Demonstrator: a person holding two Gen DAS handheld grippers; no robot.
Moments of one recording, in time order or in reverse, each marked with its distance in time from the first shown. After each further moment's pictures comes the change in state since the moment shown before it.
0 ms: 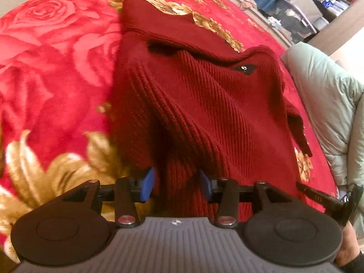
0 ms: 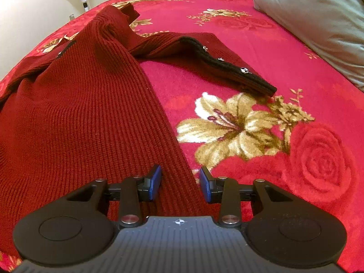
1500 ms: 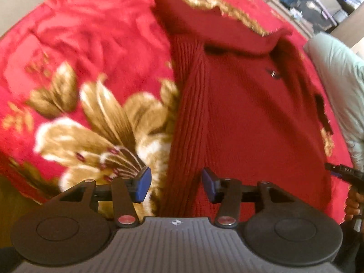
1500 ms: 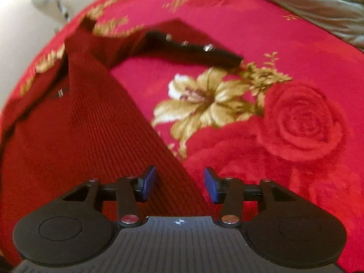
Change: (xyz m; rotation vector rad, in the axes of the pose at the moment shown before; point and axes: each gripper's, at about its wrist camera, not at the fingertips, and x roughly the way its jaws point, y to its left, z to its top) left arm -0.055 0.042 -0.077 -0.010 0.061 0.135; right arm -0.008 -0.034 -0.014 0.122 0.094 0.021
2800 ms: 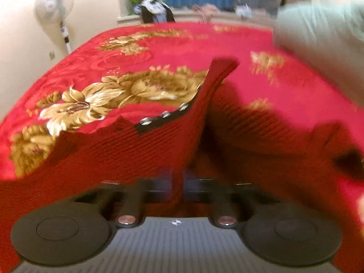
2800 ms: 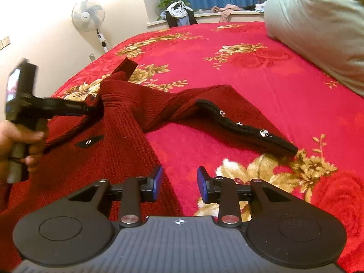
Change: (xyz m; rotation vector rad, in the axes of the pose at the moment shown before) left arm 0.194 -0.260 0.210 0.512 -0.357 0.166; right arm -0.002 0.028 0.057 -0.087 -0.276 0.149
